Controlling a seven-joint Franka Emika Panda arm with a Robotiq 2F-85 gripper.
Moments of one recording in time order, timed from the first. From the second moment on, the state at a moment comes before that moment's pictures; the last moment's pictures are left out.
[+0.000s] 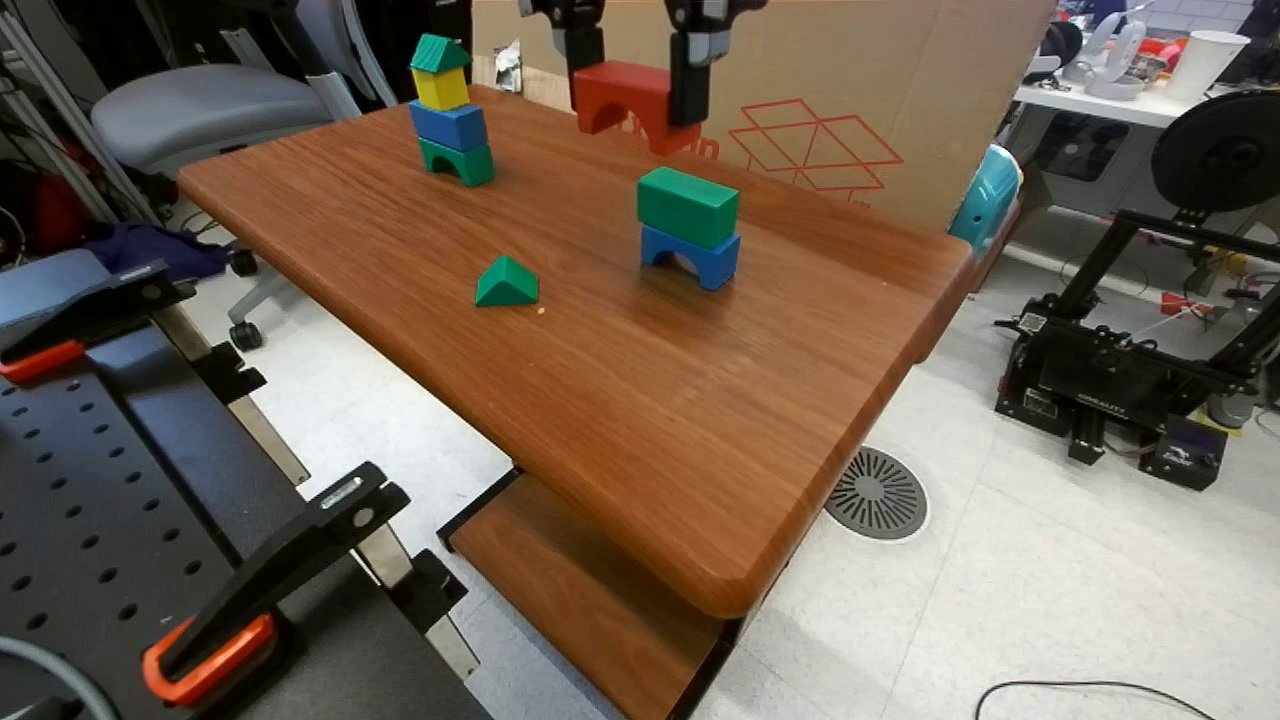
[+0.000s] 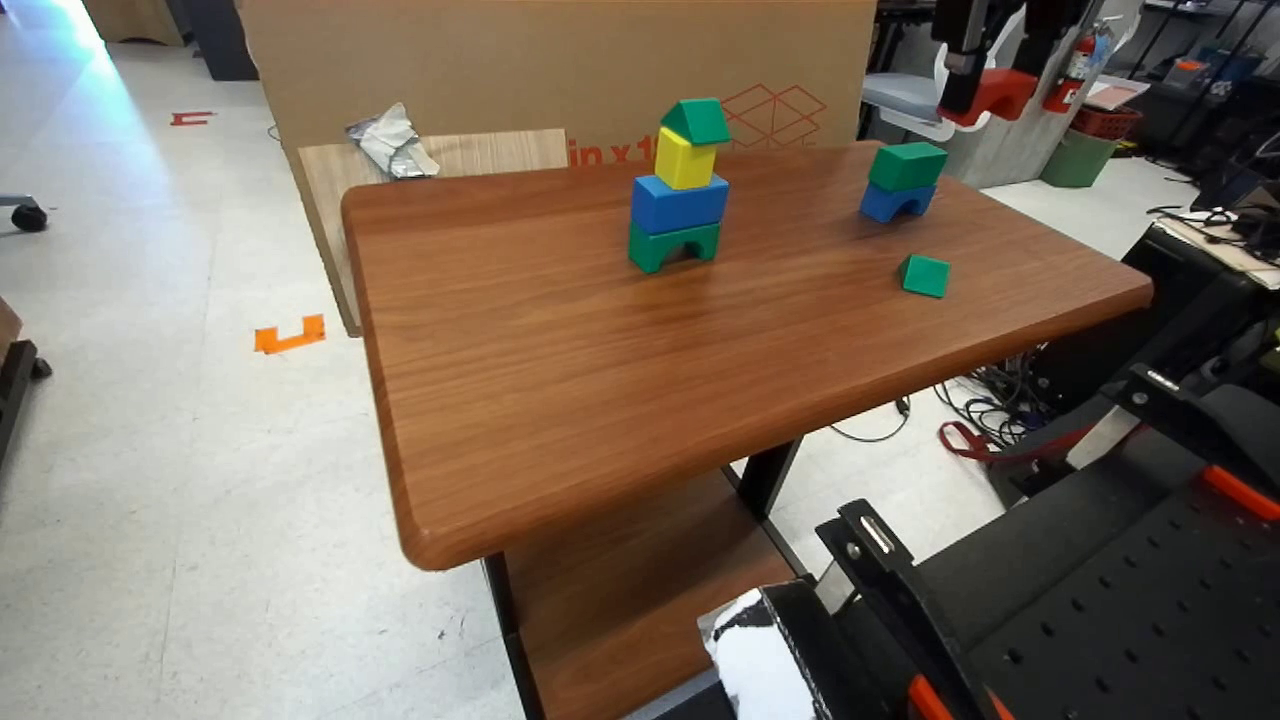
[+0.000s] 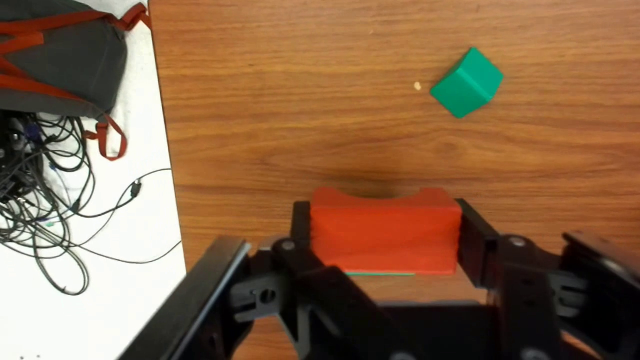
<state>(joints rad) -0.06 0.30 -0.10 -2.11 -0.17 2.37 -0.04</state>
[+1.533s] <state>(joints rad) -0.12 0.46 -0.07 -1.91 -0.16 2.27 -0.10</state>
